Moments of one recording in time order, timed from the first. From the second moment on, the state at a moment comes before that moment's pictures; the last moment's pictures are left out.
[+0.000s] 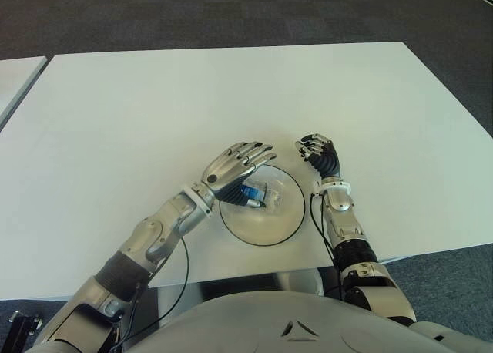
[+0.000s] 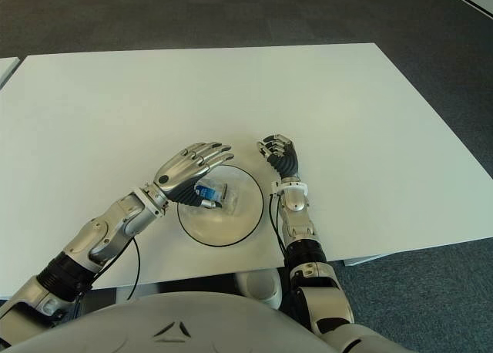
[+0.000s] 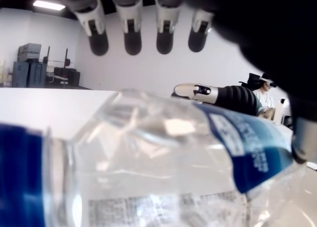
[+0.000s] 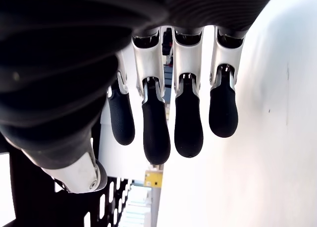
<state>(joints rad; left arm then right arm) -0.05 0.46 -0.49 -0.08 0.97 -0.28 0.11 -0.21 -0.06 -0.05 0.60 -0.09 -0.35 -0.09</state>
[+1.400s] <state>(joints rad) 0.02 0.30 -0.15 0.21 0.33 -0.54 0.31 -0.21 -0.06 -0.05 0.60 -0.09 -0.35 -0.09</state>
